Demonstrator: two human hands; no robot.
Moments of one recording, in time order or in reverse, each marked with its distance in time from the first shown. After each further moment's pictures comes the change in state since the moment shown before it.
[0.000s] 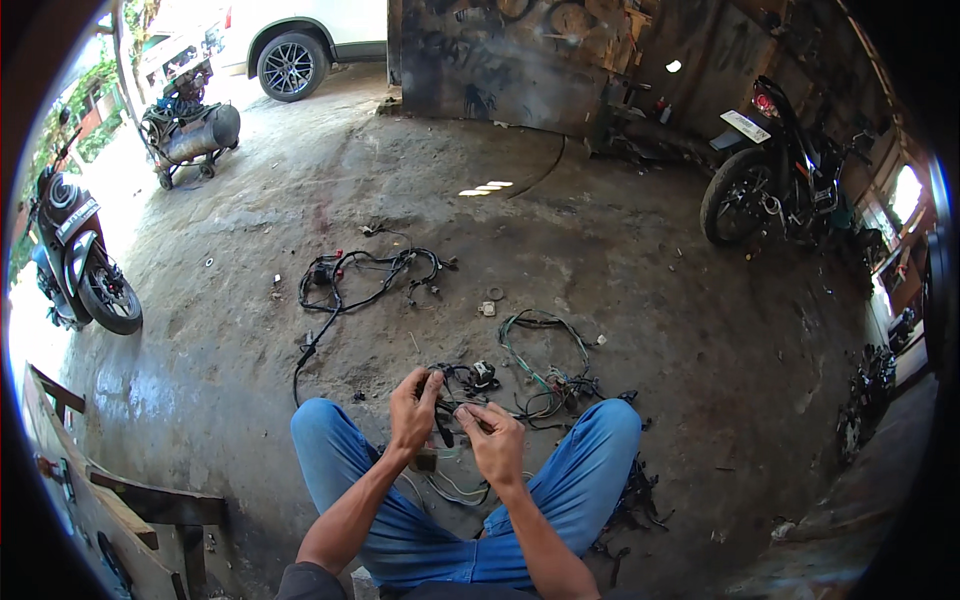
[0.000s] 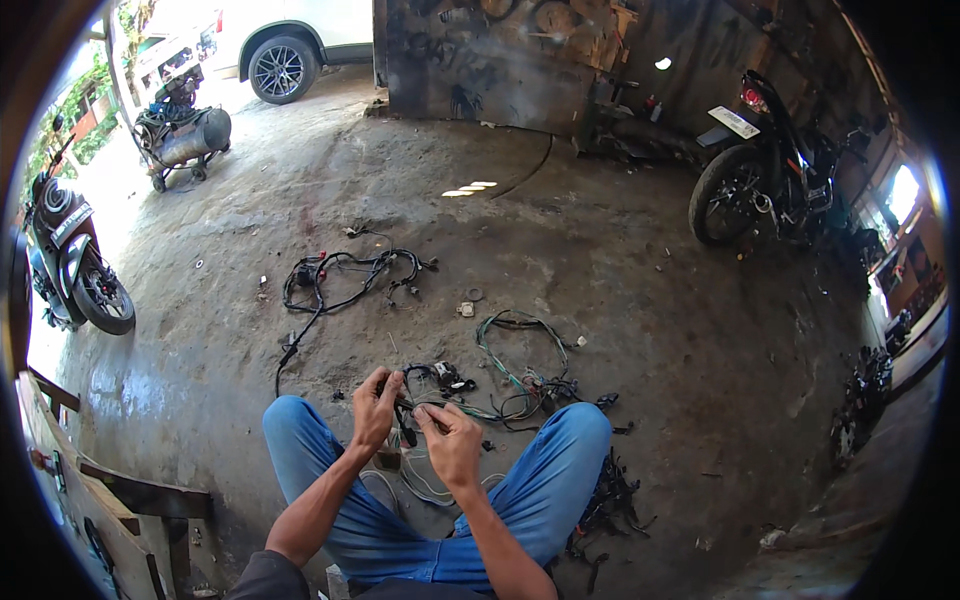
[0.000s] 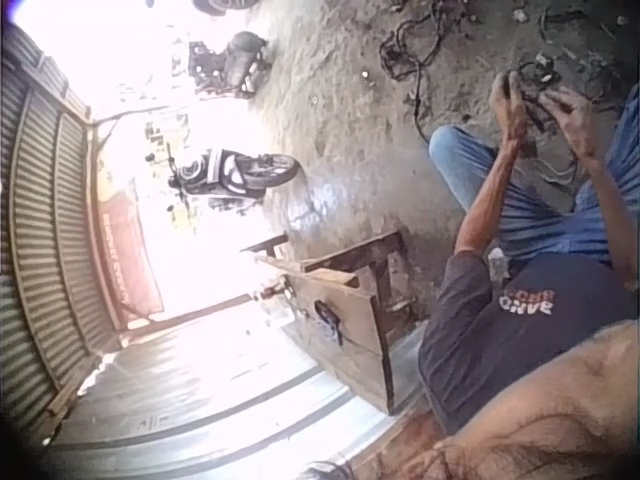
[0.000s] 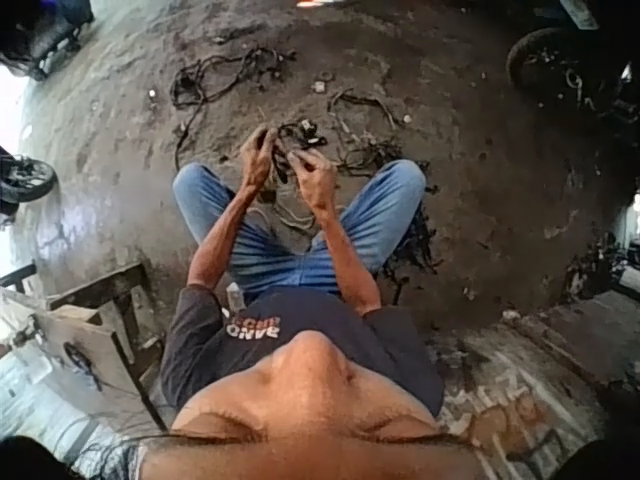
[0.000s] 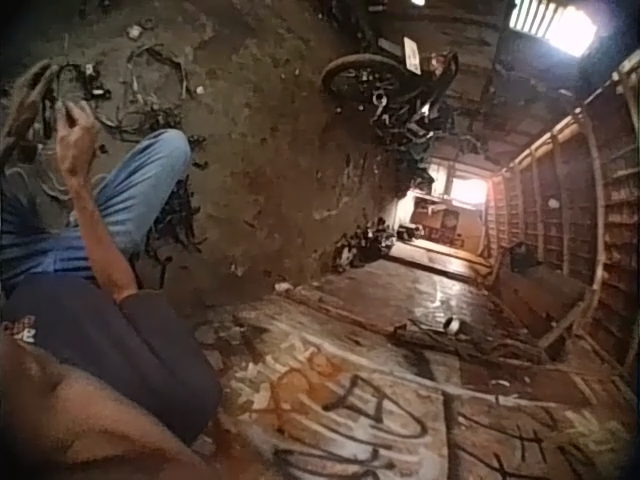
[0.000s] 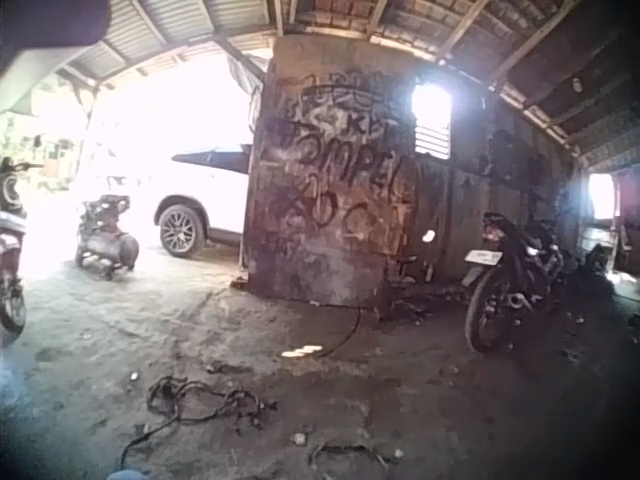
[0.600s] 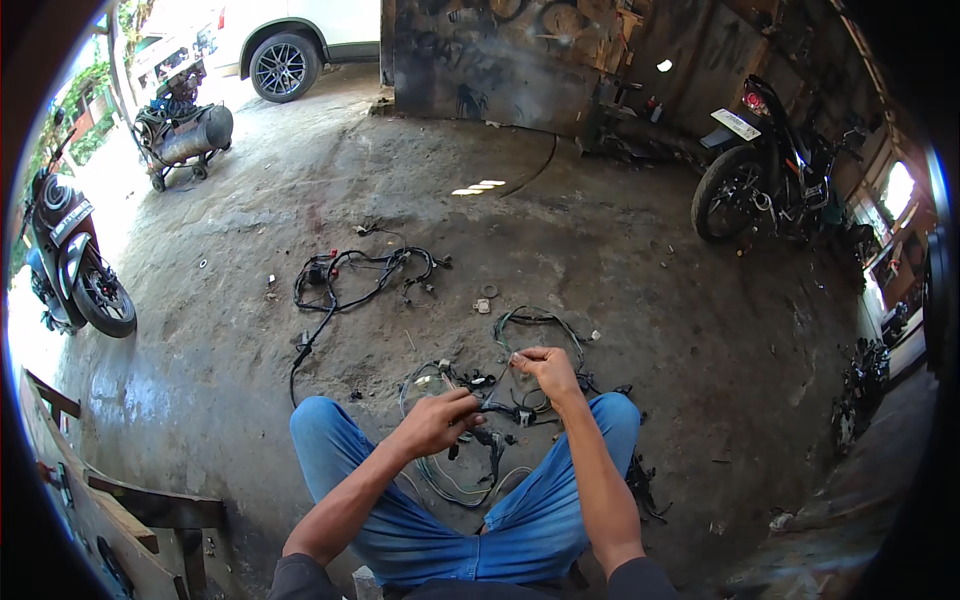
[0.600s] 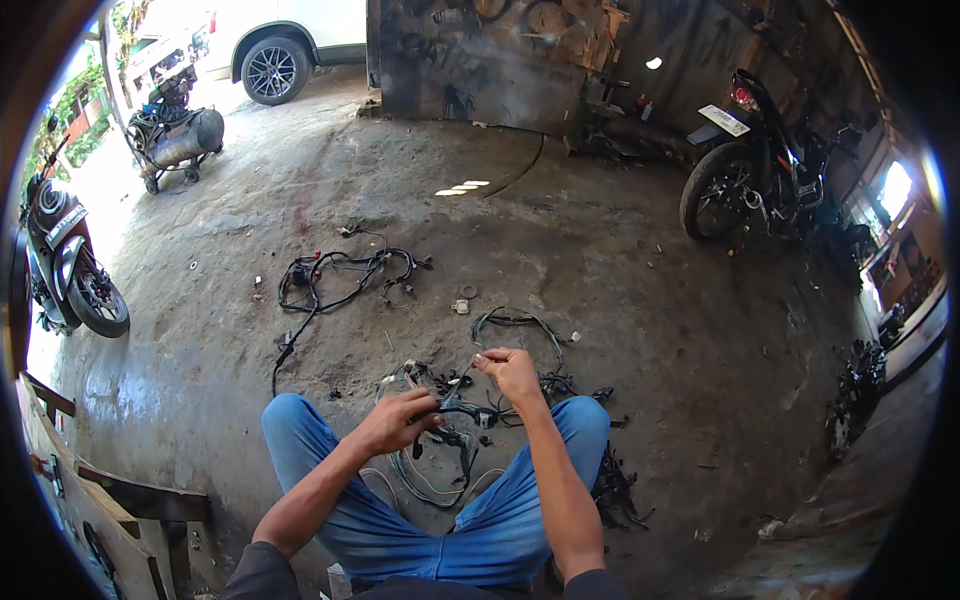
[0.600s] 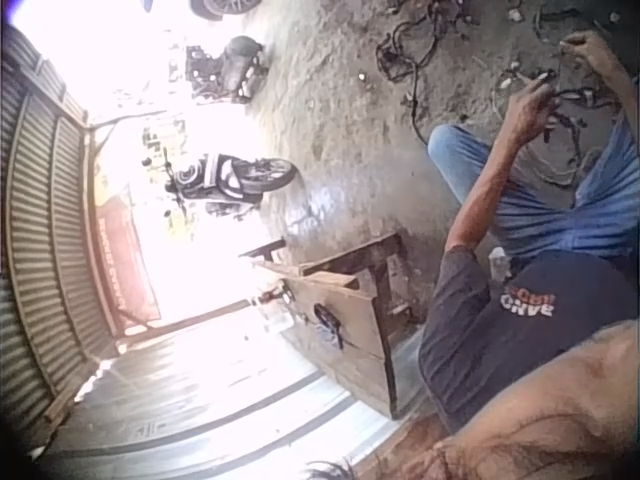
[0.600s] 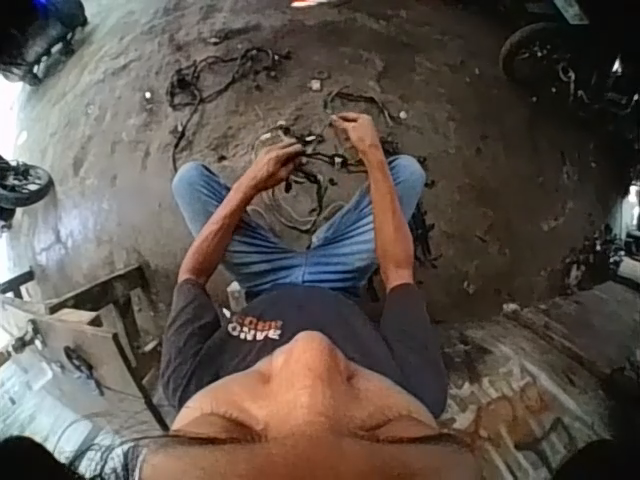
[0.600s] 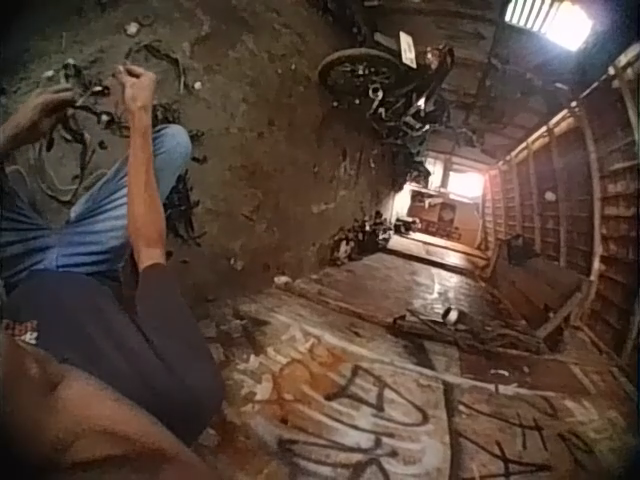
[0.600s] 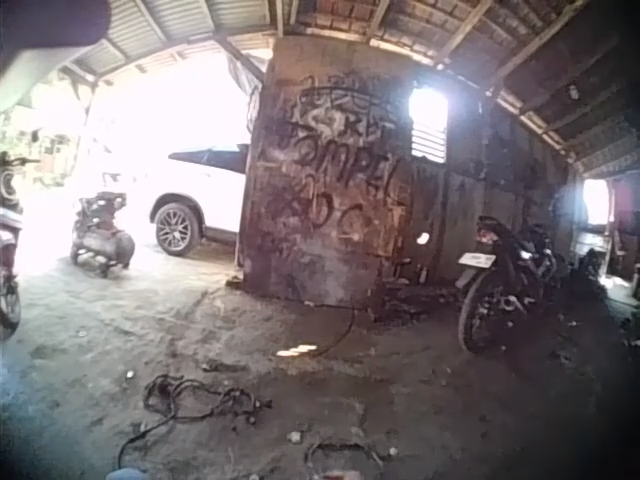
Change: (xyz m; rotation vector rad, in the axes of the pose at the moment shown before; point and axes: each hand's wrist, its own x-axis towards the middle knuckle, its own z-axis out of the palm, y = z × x) left_hand -0.008 0.027 -0.004 0.366 -0.656 0.476; right_hand 0.116 0.060 -0.077 0.132 -0.211 0.222
